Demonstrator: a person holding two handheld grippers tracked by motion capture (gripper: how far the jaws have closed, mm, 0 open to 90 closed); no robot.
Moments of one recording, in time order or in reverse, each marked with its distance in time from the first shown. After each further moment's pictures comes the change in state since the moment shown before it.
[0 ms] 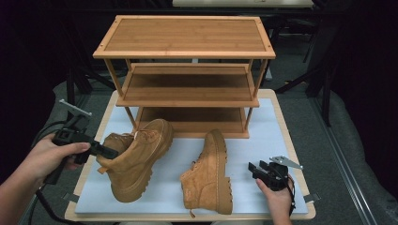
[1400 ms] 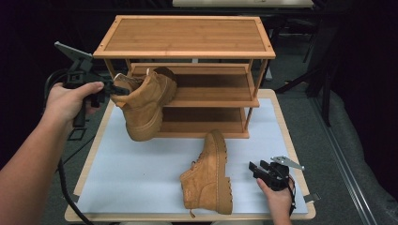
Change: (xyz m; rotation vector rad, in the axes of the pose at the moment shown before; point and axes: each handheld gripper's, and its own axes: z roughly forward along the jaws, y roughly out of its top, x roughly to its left) left arm -0.054 0.100 -0.029 -0.350 -0.006 -0.046; right arm -0.002 -0.001 0.000 -0.039 0.005 0.017
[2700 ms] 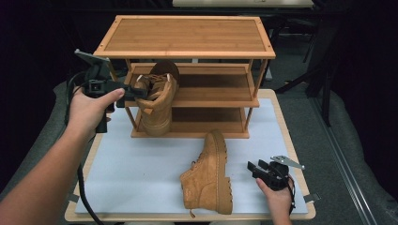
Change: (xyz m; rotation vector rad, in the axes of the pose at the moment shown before) left arm -0.020 -0.025 0.024 -0.119 0.047 0.189; right arm 0.005 0.004 -0.004 0.022 0.038 0.008
